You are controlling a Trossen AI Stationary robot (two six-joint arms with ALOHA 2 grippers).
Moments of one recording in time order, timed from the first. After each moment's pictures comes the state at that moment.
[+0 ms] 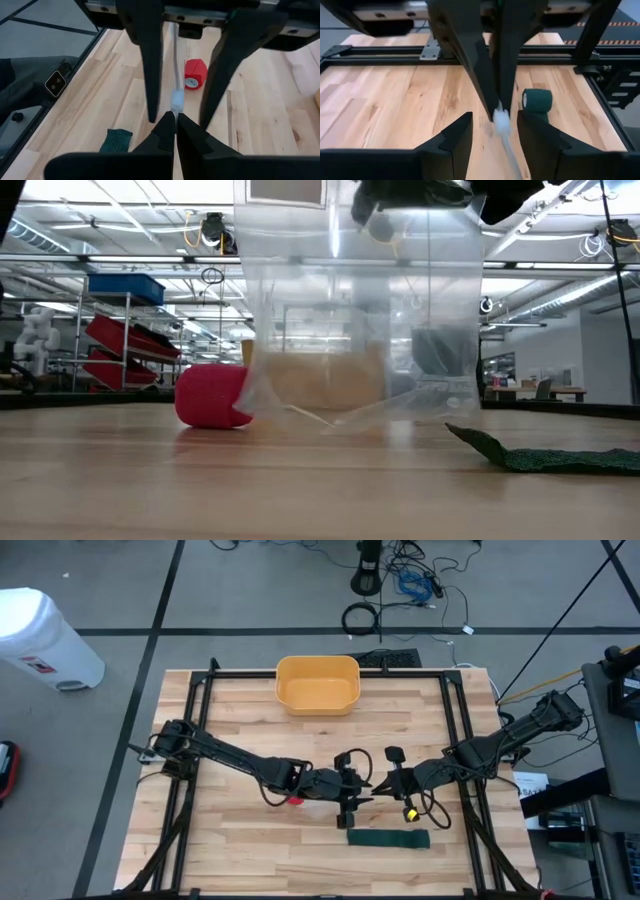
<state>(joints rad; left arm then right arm) -0.26 1.91 1.50 0.00 -0.24 -0.09 0.43 1.10 0.81 -0.26 0.21 0.12</state>
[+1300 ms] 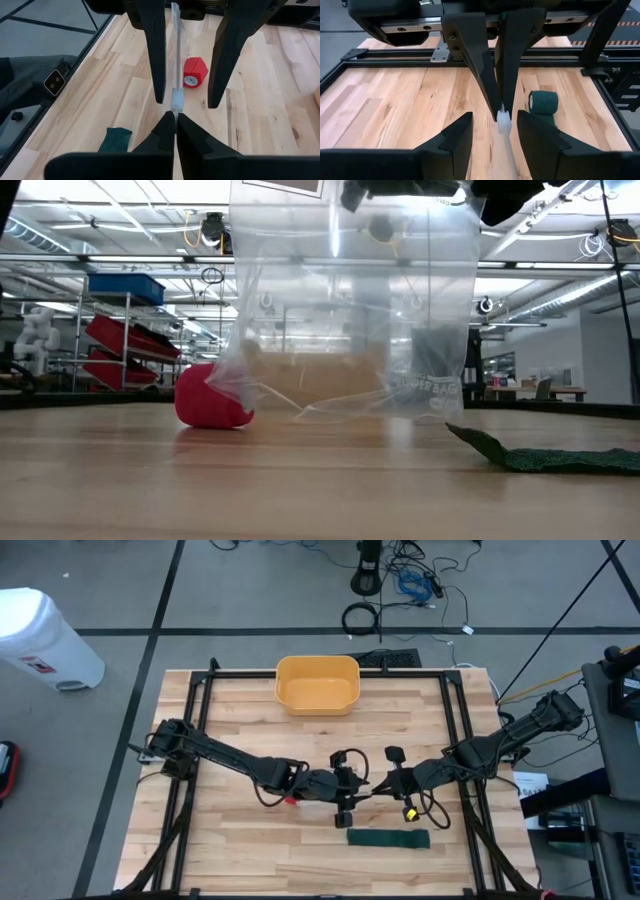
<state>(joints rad) -0.28 1.88 1.50 -0.04 -0.31 -0.09 0.43 1.10 0.81 -0.27 0.21 0.12</state>
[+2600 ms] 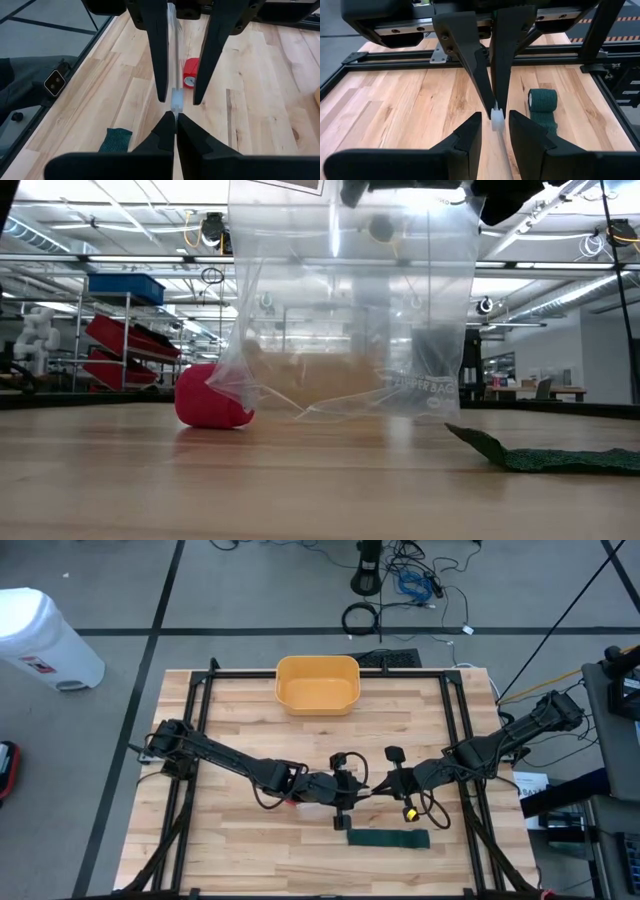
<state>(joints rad) -0.29 1.88 1.50 -0.04 -0.32 -0.07 0.43 1.10 0.81 -0.26 0.21 0.12</state>
